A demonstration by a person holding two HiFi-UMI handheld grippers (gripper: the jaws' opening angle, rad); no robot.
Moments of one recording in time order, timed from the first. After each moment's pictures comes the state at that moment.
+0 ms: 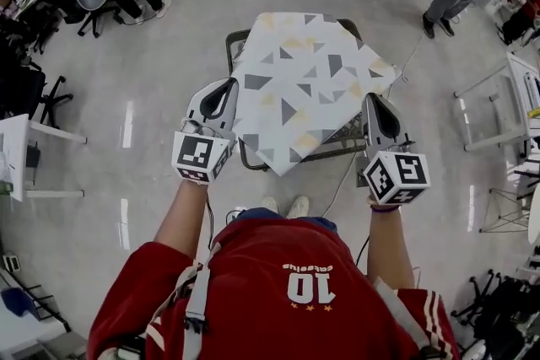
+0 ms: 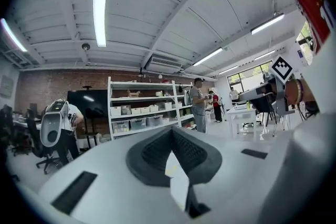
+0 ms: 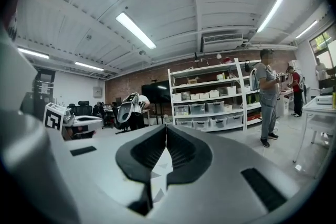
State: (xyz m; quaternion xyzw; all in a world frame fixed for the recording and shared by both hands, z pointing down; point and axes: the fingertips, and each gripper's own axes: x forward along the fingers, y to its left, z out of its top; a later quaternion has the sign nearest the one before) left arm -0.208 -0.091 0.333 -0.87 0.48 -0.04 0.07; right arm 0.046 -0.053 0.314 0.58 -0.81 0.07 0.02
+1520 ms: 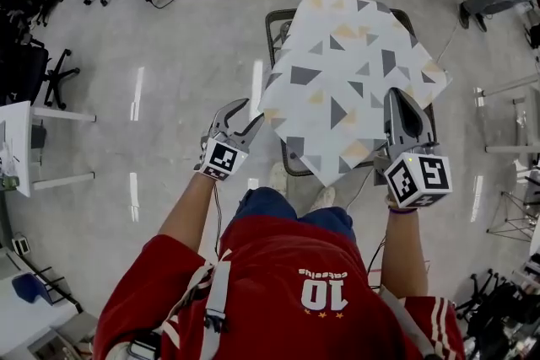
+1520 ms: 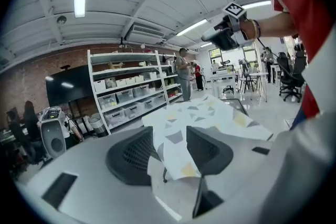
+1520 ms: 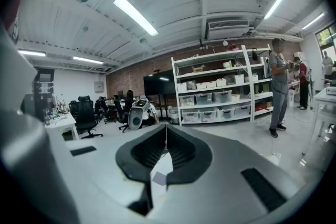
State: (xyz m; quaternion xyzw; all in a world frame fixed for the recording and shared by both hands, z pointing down) left arm -0.334 -0.147 0.586 -0.90 0.38 -0.21 0.05; right arm -0.079 -0.162 0.377 0.56 -0.82 0.11 0.05
